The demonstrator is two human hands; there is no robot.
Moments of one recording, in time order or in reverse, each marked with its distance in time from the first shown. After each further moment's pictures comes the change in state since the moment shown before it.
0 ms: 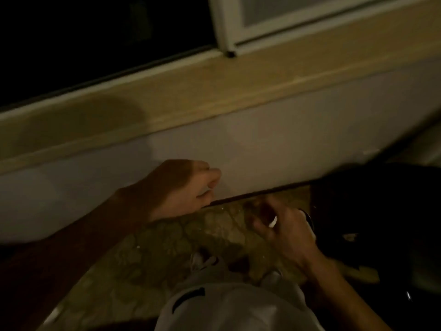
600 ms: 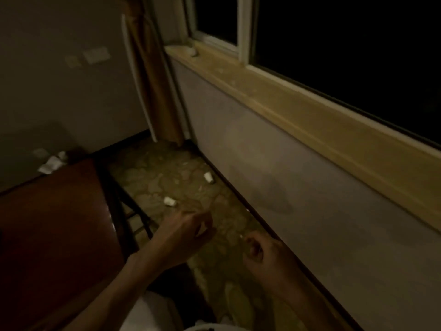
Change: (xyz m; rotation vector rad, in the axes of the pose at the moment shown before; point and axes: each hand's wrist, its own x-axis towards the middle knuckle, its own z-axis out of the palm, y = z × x) left_hand -0.526 -0.115 0.151 -0.420 0.516 -1.323; right_hand -0.029 -0.357 0.385 -0.246 -0.920 -0.665
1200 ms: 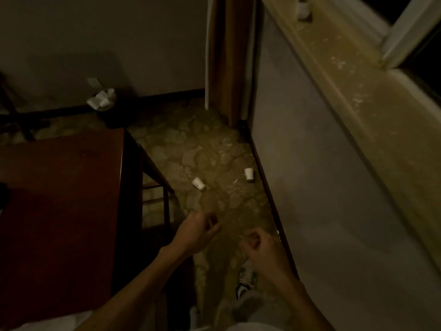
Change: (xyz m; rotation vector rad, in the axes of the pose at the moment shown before) left_hand 0.197 -0.229 0.072 -0.416 -0.062 -0.681; right_hand 0.361 -0.013 0.071 -0.042 -0.395 0.116
